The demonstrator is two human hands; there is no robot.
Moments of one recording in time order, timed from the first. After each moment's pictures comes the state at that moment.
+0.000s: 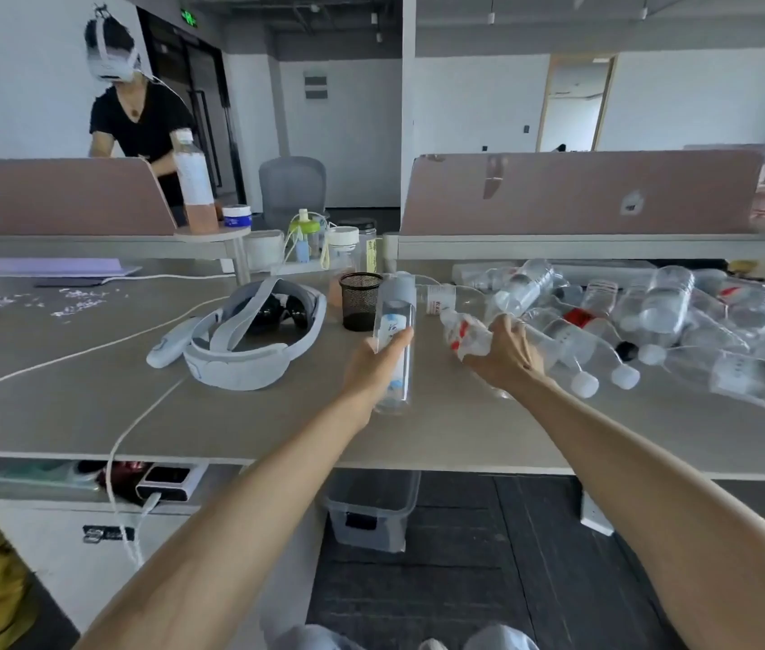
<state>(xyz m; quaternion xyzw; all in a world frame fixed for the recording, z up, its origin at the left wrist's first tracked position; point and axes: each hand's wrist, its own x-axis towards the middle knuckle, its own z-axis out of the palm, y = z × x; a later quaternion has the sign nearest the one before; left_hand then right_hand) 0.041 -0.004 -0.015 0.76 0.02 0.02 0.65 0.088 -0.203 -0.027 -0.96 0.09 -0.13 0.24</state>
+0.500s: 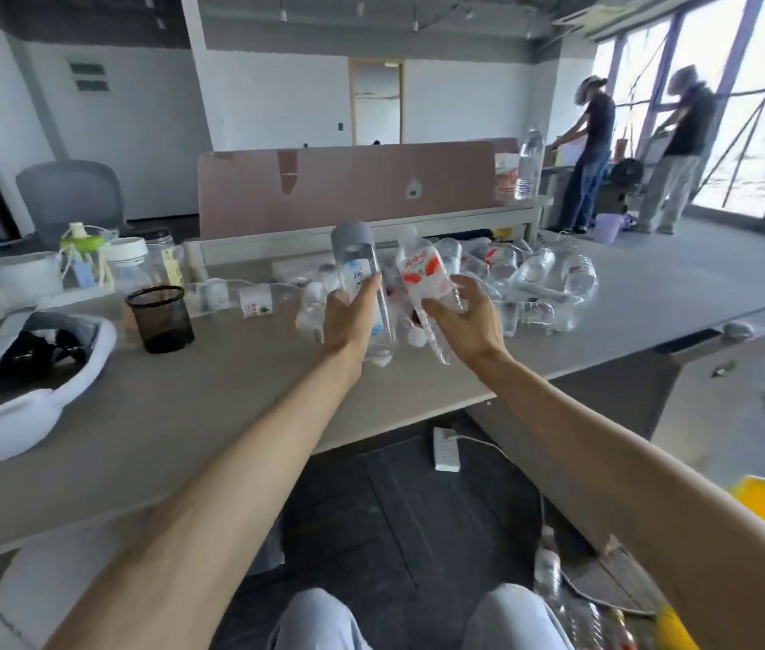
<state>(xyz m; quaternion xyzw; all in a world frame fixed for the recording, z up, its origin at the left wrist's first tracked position) 0.014 -0.200 0.022 0.71 -0.06 0.00 0.70 -0.039 -0.346 0.002 -0.82 0.16 -0.31 0.46</state>
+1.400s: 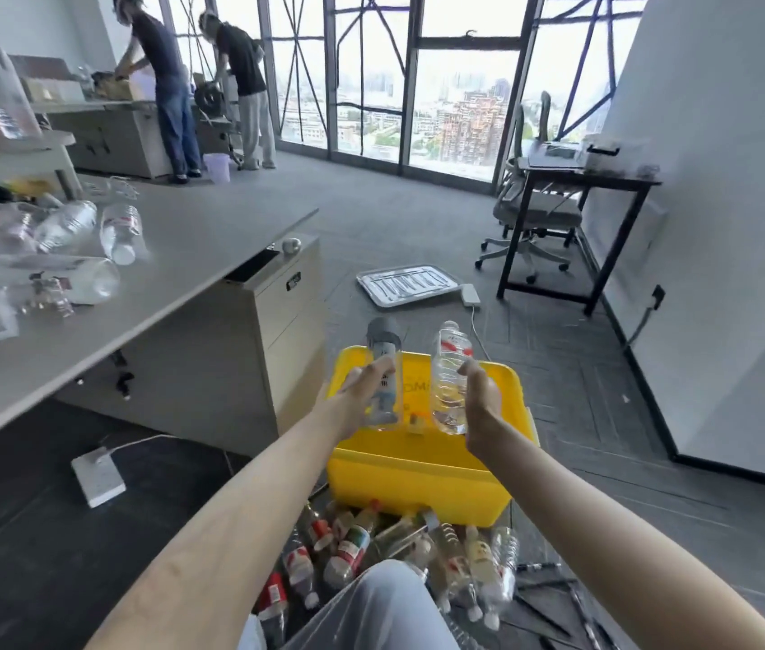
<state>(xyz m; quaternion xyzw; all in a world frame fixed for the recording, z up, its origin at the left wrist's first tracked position) -0.306 -0.590 -0.167 0.63 -0.32 -0.58 0.40 -0.488 -0.586 -0.145 -0.35 0.57 -0.47 0.57</state>
